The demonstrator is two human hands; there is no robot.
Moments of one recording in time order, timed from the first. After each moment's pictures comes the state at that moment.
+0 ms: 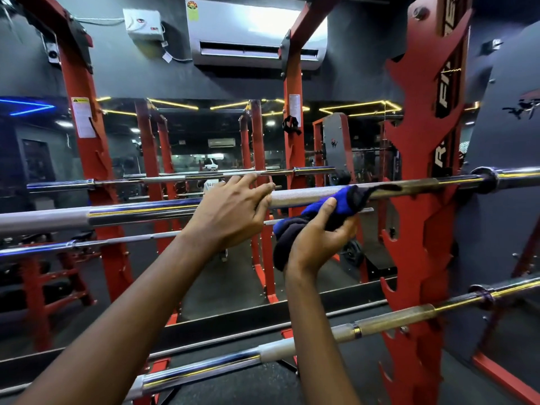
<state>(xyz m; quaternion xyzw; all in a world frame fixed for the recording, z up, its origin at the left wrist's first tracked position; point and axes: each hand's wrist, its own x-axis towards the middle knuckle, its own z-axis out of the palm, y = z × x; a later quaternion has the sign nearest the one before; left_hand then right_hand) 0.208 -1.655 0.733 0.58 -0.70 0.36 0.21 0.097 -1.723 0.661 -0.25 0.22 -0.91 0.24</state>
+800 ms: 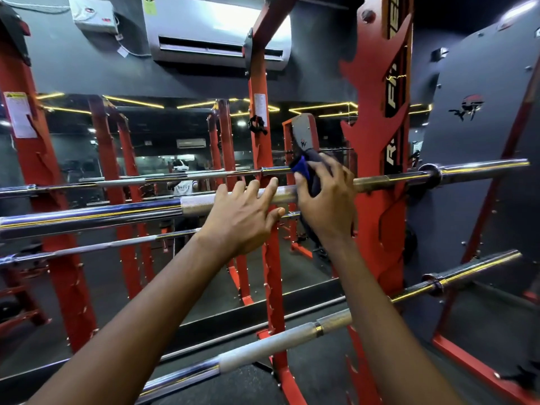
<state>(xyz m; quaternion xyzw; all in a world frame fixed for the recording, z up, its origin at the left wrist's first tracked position) 0.131 -1.700 0.719 0.58 -0.70 0.39 0.13 -0.039 -1.784 0.694 -0.61 0.40 -0.67 -0.15</state>
